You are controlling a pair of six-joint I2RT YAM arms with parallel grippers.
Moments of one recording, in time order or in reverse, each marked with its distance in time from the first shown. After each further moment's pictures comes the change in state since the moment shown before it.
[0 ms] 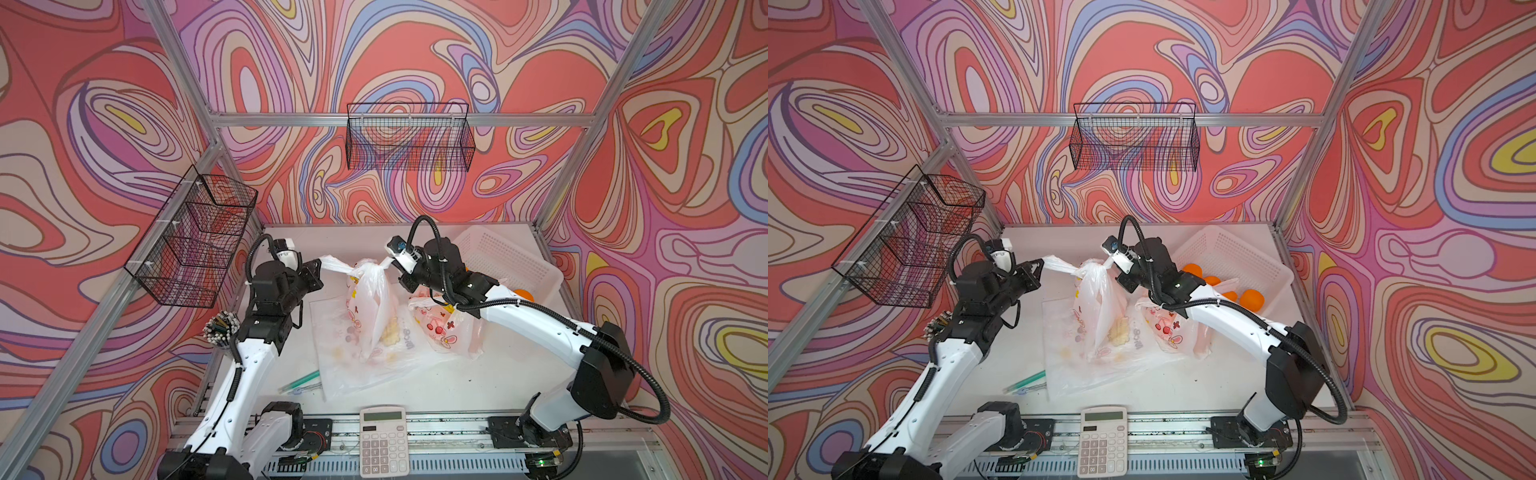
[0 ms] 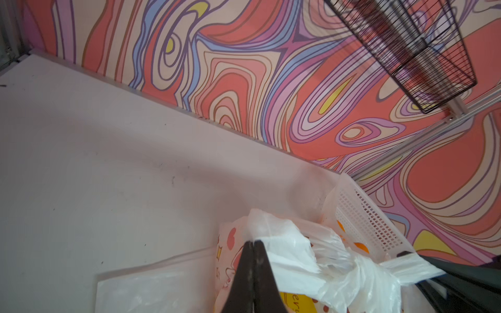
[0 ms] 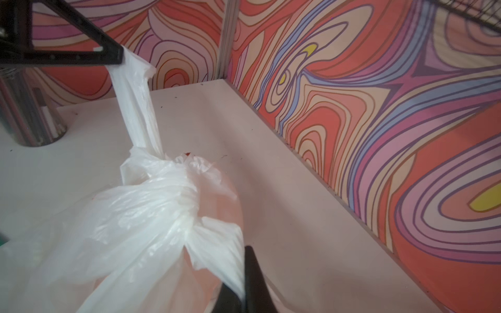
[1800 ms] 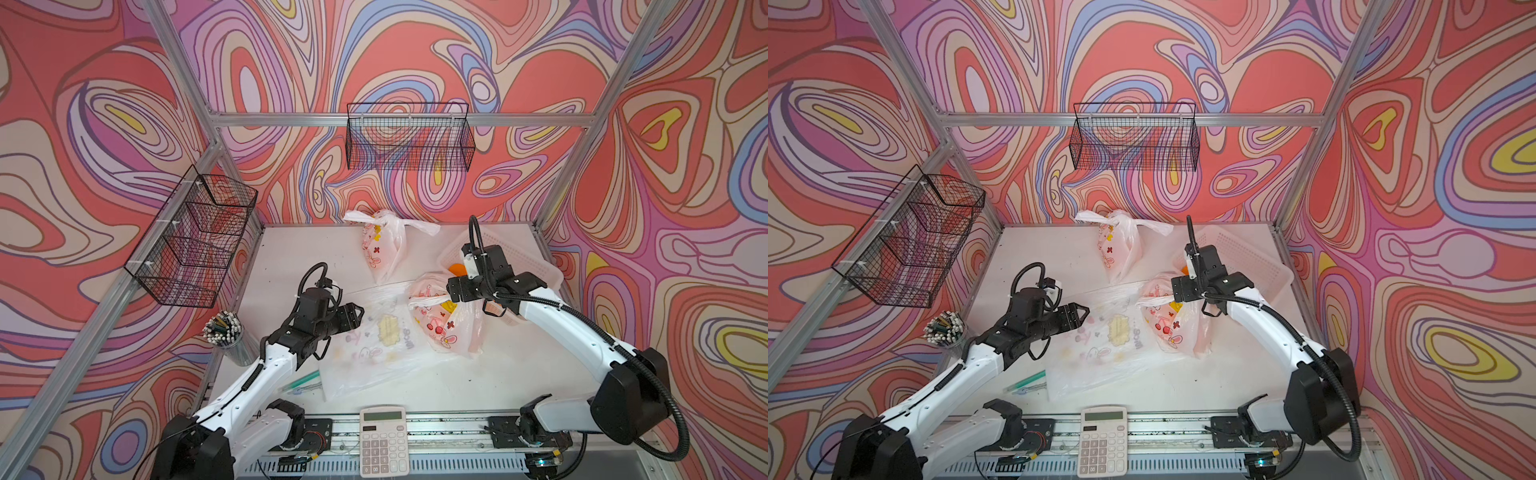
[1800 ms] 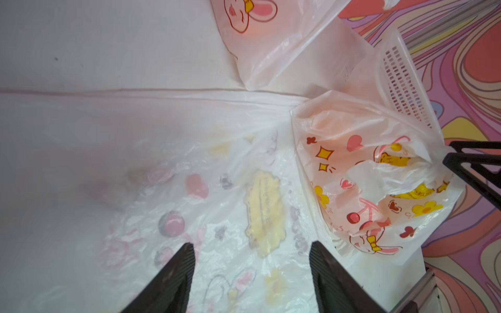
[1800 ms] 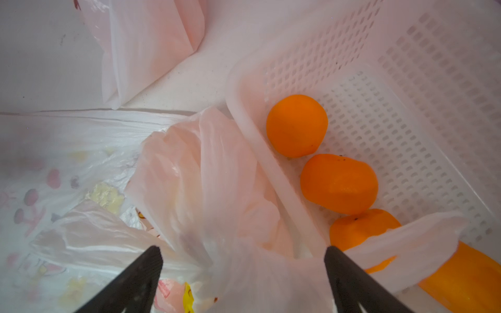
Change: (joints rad) left arm -0.334 0.008 -0.270 -0.176 -0.025 -0.126; right arm -0.321 -0.208 -0.233 -0.526 0.071 0.454
